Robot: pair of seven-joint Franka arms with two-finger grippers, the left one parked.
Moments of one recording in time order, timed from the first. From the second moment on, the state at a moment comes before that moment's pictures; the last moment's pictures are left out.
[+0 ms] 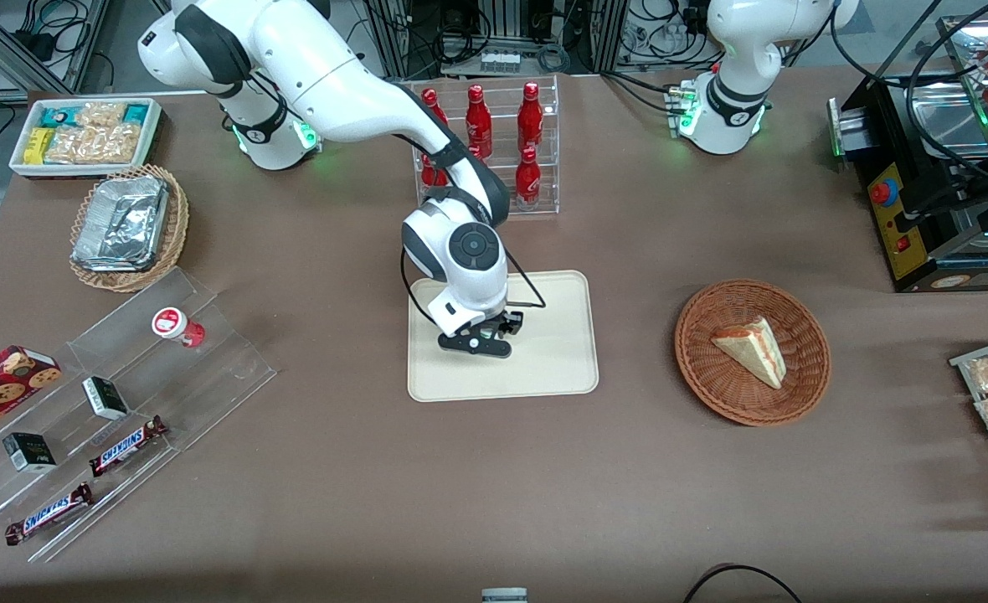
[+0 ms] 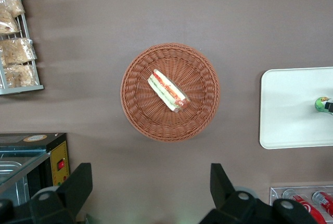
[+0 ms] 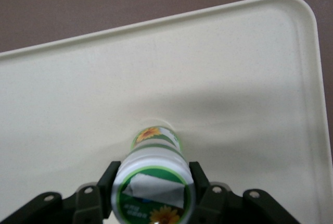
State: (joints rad) arm 0.83 0.75 -0.08 -1.51 0.03 2.27 0.93
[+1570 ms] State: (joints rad) arm 0.50 0.35 -0.10 -1.58 0.03 1.83 0.23
